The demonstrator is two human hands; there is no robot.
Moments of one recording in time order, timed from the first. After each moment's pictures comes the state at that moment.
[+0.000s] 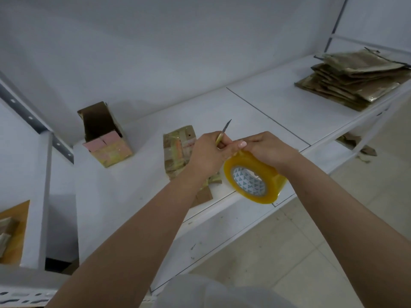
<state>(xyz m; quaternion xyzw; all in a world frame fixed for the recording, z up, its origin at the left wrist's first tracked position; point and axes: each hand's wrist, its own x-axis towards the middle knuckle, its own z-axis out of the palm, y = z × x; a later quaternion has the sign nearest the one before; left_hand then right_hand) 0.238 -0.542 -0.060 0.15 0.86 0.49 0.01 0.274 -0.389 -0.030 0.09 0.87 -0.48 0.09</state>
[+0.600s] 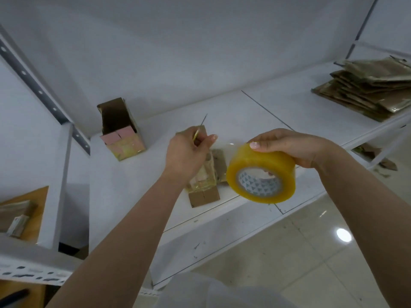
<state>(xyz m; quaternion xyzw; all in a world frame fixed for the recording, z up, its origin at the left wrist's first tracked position) 0.253 -0.593 -0.041 0.05 0.89 0.43 -0.11 0.262 -0.356 -0.019 -0.07 0.81 -0.53 0.24</state>
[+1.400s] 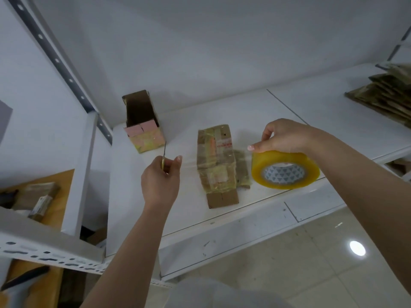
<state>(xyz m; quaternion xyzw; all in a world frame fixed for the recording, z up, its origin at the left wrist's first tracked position) 0.280 -0.674 -0.091 -0.17 0.86 0.44 -0.18 0.218 -0.414 0.000 -0.01 0.96 -0.23 0.16</state>
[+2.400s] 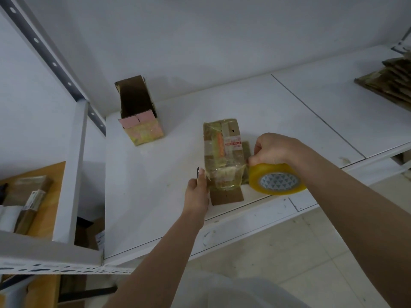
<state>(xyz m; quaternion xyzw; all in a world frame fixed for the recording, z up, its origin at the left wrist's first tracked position) 0.271 -0.625 -0.157 -0.29 0.68 0.66 0.11 0.193 -0.444 -0.057 0.01 0.96 -0.11 0.26</state>
